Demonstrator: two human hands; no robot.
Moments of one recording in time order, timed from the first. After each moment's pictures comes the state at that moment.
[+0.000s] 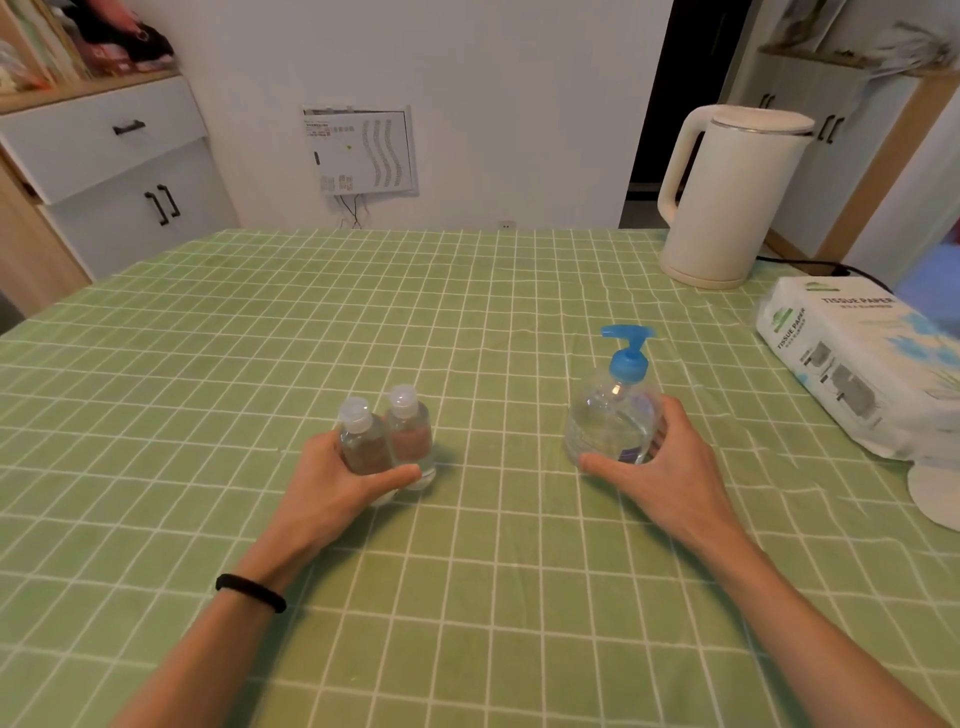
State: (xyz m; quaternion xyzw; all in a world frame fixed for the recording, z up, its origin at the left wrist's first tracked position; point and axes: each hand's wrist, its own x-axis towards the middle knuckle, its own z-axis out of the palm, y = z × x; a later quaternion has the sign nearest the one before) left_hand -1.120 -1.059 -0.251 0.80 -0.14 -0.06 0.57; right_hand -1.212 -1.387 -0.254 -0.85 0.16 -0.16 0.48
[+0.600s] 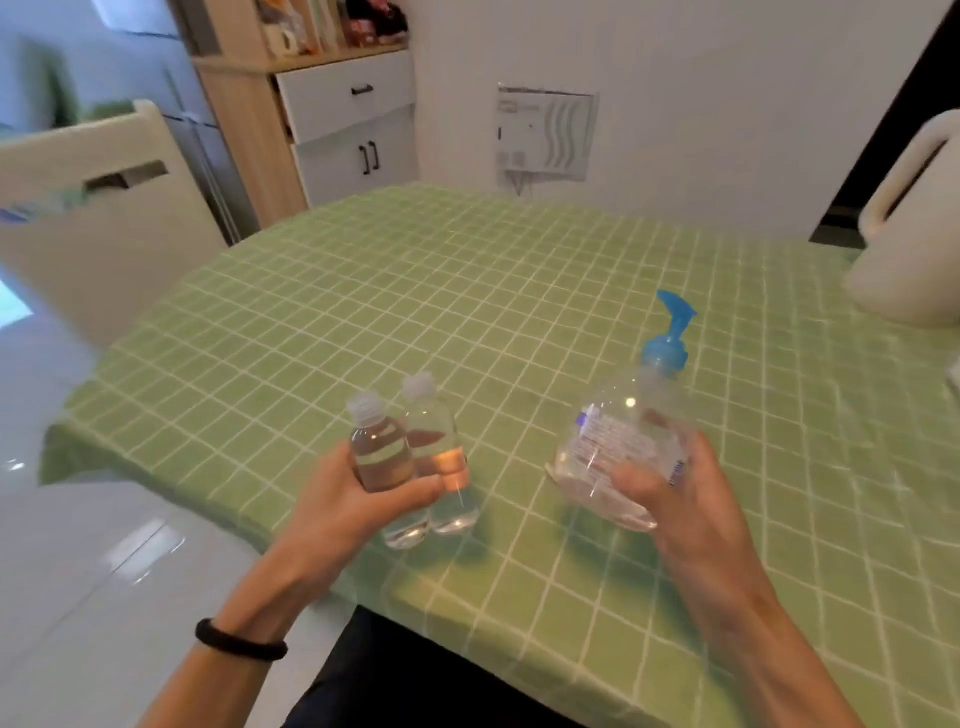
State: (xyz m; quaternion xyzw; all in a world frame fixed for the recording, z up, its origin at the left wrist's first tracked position) left_hand -1.289 -1.000 -0.232 0.69 -0.03 -0.02 0.72; right_hand -1.295 -1.289 -0.217 -0.68 0.00 -0.02 0.73
